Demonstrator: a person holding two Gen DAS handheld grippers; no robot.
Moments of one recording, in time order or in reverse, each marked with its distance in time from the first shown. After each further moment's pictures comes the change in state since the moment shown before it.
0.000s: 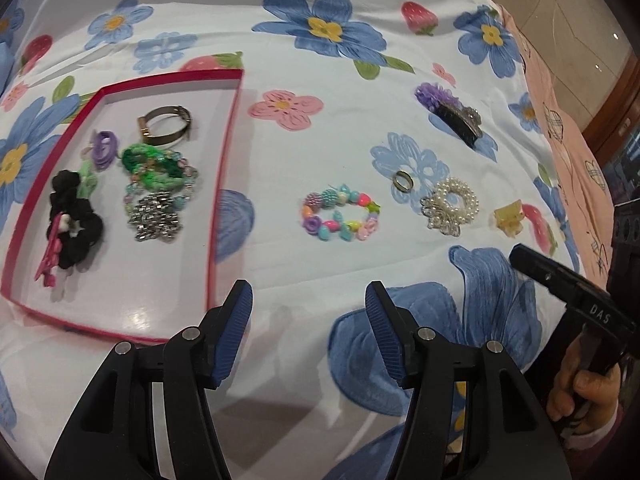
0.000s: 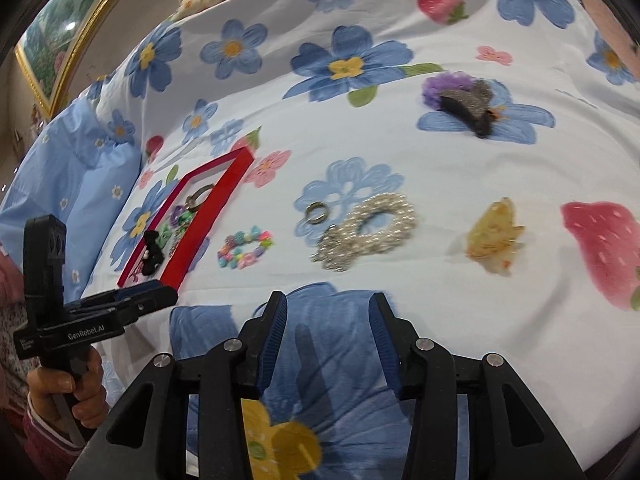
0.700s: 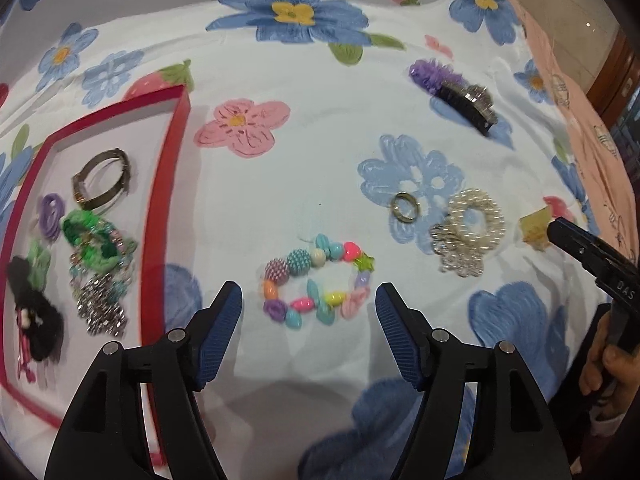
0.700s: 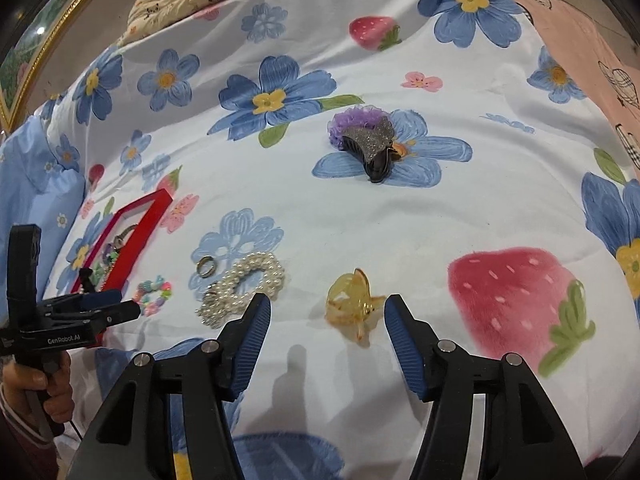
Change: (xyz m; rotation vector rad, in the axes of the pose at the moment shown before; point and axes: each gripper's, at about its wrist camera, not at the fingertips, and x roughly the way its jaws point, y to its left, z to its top) left arm 0.061 -0.028 0.048 0.121 0.062 0.048; right arm -0.002 -0.060 0.033 0.012 -0.060 -0.202
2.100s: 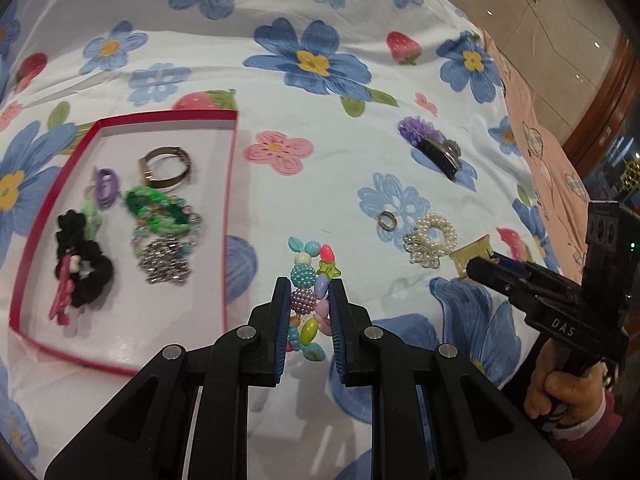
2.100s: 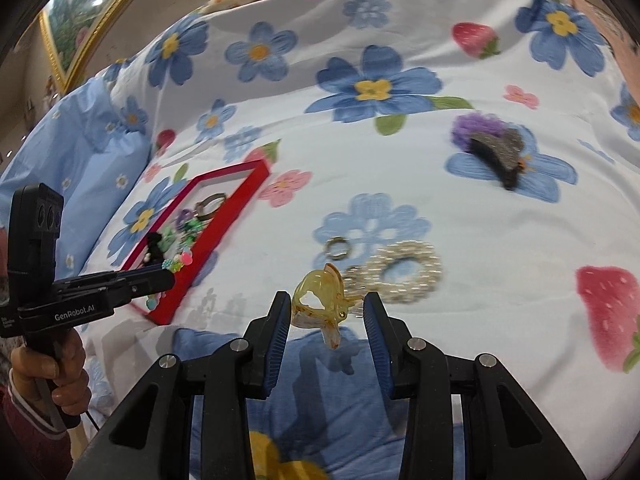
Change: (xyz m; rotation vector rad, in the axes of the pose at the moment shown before) left arm -0.084 0.045 -0.042 -0.116 -0.162 -0.108; right arm -0.004 0.095 -0.011 -0.145 0.016 0.206
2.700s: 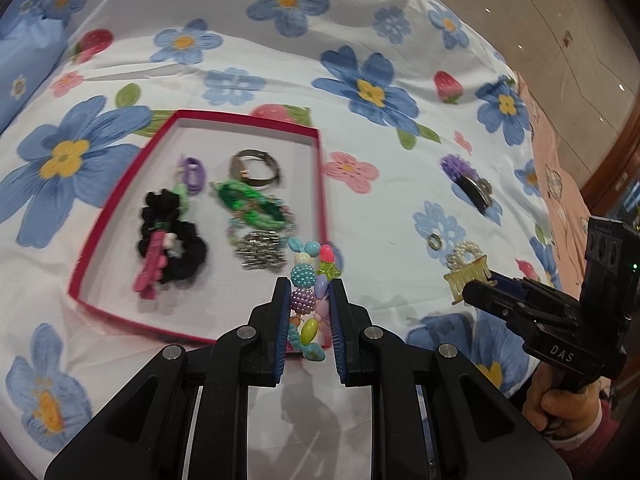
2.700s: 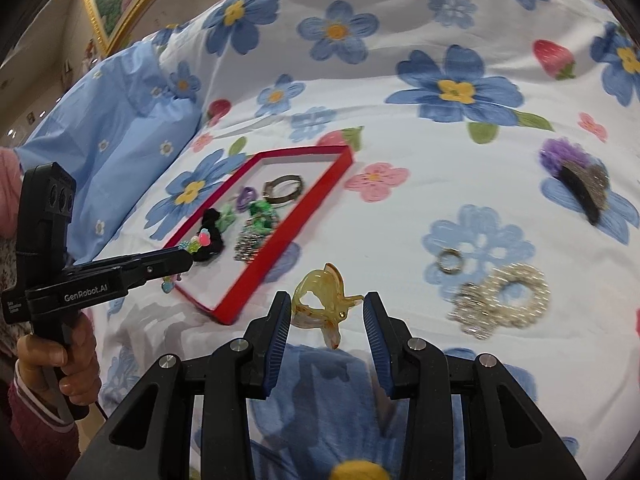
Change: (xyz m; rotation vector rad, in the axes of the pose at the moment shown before) left arm -0.045 0.065 -0.016 -0.130 -0.076 0.066; right arm 0.025 0.078 0.007 -0.129 0.048 0.113
